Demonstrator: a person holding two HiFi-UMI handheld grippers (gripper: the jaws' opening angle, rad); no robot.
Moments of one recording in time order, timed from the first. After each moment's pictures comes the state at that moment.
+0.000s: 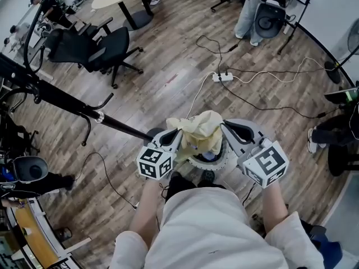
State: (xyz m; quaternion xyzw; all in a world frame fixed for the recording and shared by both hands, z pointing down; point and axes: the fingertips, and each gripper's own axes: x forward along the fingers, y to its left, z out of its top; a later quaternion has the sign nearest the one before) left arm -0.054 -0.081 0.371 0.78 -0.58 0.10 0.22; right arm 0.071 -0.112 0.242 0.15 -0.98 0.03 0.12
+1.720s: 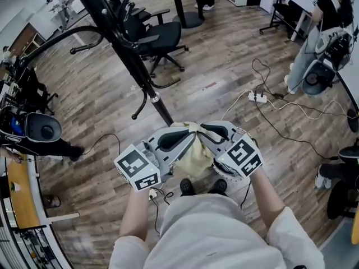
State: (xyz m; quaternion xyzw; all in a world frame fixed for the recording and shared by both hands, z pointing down) left arm -0.138 0.053 0.171 0.84 -0.54 -0.02 0.10; right arm -0.151 0.025 0.257 -0.07 -0.98 -0.04 0.17
